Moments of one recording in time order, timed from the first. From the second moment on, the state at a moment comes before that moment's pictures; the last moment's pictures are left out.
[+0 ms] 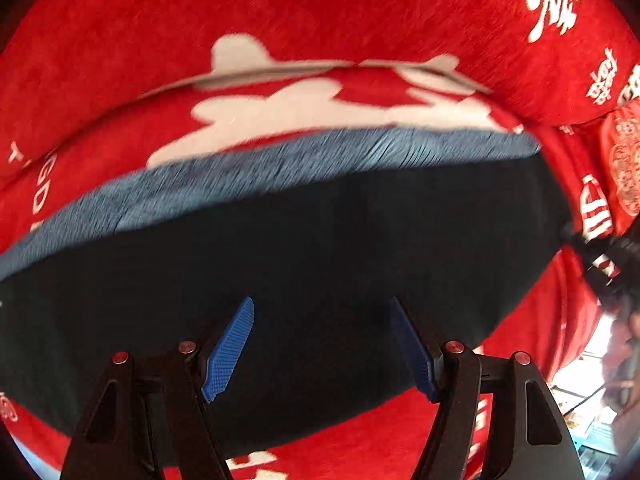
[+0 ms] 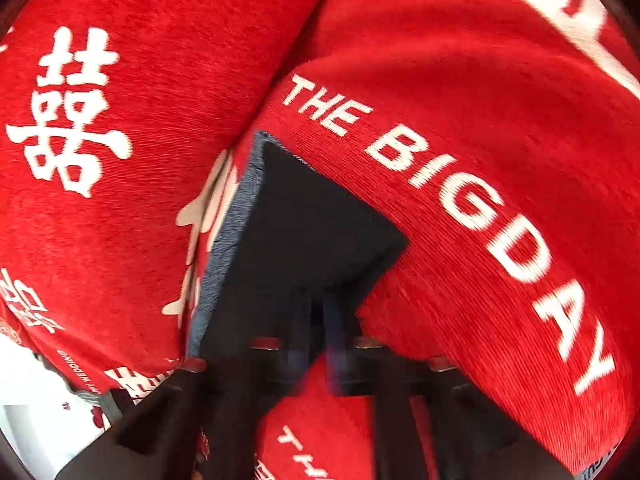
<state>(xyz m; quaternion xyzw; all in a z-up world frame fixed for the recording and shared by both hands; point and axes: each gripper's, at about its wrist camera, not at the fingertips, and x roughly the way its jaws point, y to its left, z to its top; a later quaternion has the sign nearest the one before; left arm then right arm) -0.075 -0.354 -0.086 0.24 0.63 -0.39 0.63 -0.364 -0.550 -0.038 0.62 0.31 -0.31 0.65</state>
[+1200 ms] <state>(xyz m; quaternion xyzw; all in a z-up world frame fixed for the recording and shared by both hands) 0.064 -0.186 -0.087 0.26 0.60 -0.20 0.72 -0.207 -0.384 -0.031 0.59 0.45 -0.08 0.66</state>
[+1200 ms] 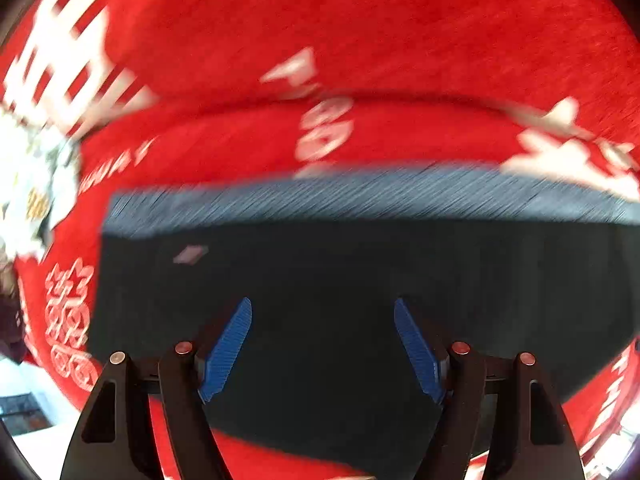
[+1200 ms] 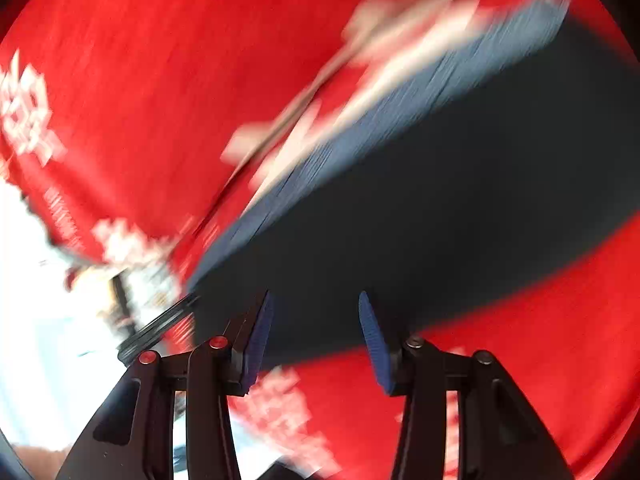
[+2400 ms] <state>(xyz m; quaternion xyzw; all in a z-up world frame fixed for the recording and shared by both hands) 0.145 0.045 -0.038 0.19 0.60 -0.26 0.74 -0.002 -0.192 -0.002 0.43 0.57 -0.09 0.70</state>
